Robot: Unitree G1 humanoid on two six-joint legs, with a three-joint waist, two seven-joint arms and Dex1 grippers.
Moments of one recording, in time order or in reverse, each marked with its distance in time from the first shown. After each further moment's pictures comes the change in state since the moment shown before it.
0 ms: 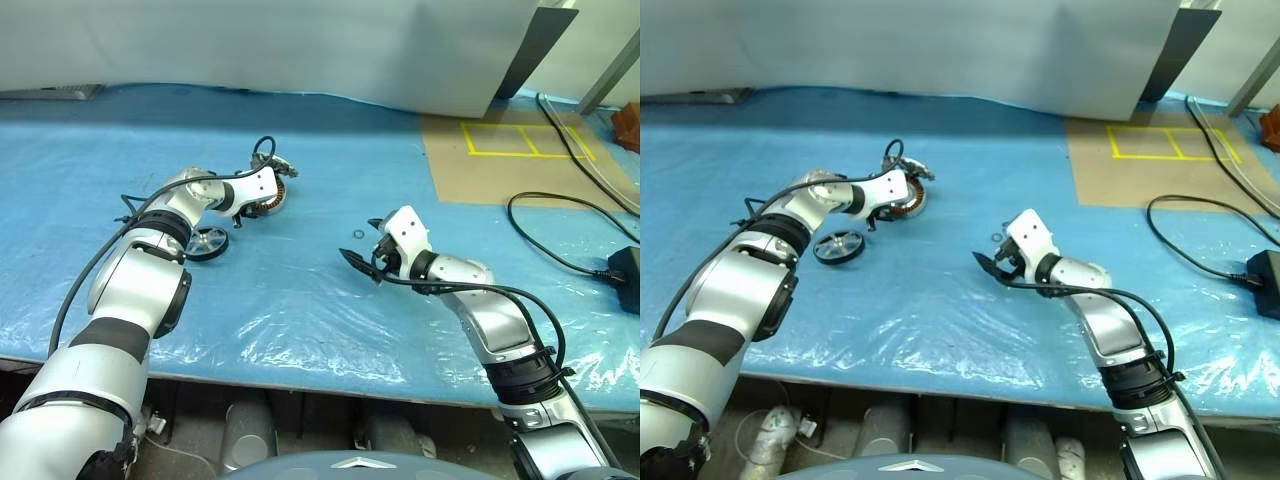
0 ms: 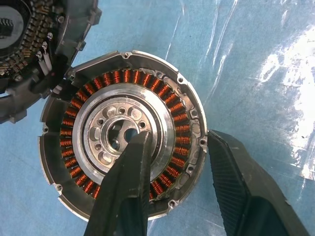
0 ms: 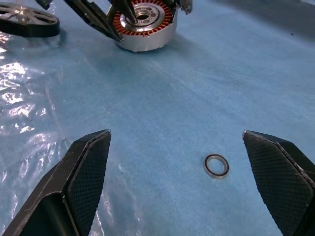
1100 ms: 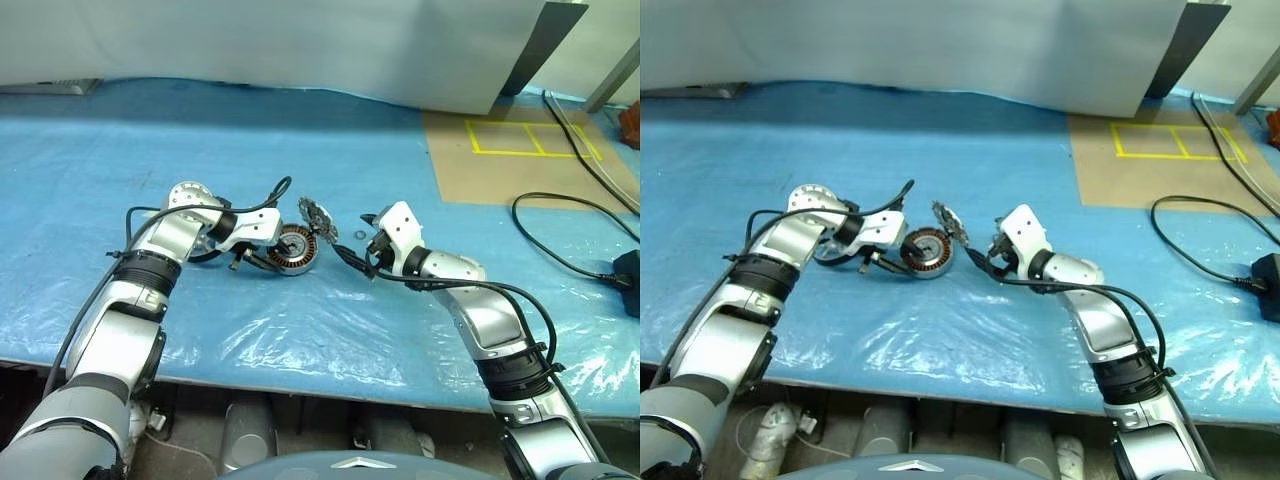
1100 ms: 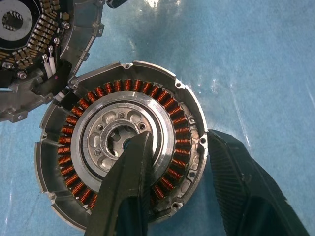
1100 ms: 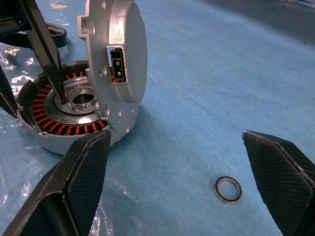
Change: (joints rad) left arm 0.376 0.076 0.056 -0.768 -0.257 0.154 -0.658; right arm -0.023 0.031 0.017 0.010 -0.007 -0.015 0.022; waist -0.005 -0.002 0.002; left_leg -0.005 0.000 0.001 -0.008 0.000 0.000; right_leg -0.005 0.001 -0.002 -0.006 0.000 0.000
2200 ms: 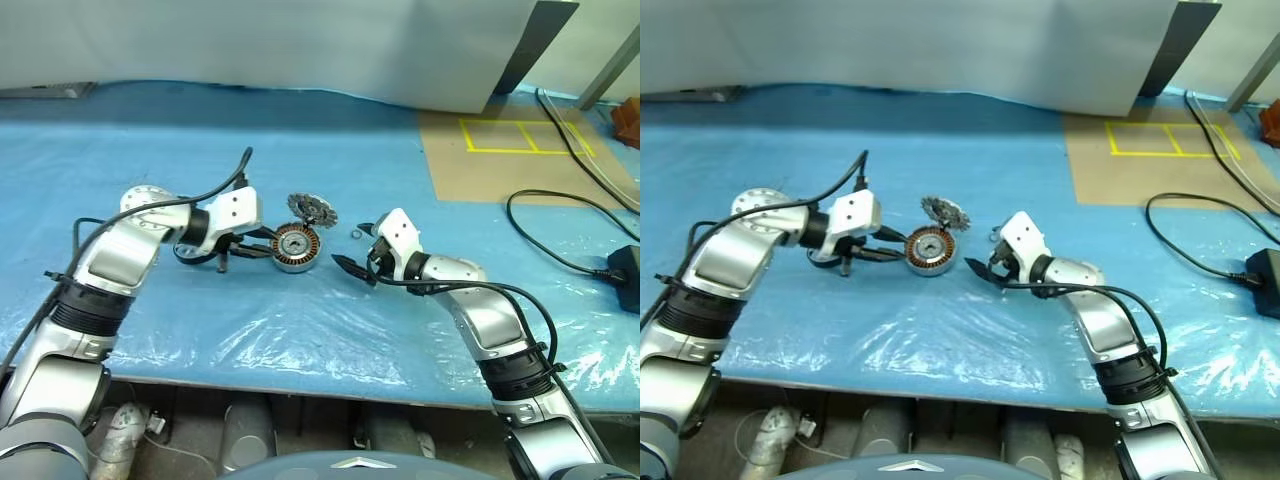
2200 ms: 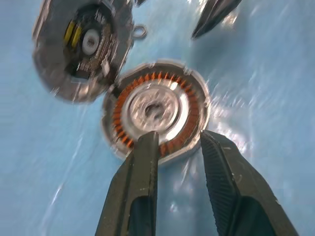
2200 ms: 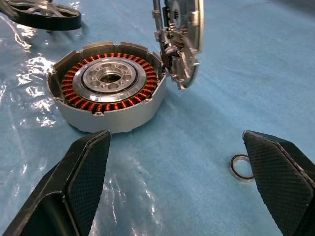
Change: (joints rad) left arm 0.194 0.251 0.045 -0.419 -0.204 0.241 0.224; right arm 0.006 -0.027 0.007 0.032 0.015 0.000 0.078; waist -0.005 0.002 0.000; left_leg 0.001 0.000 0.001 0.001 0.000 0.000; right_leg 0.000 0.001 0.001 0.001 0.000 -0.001
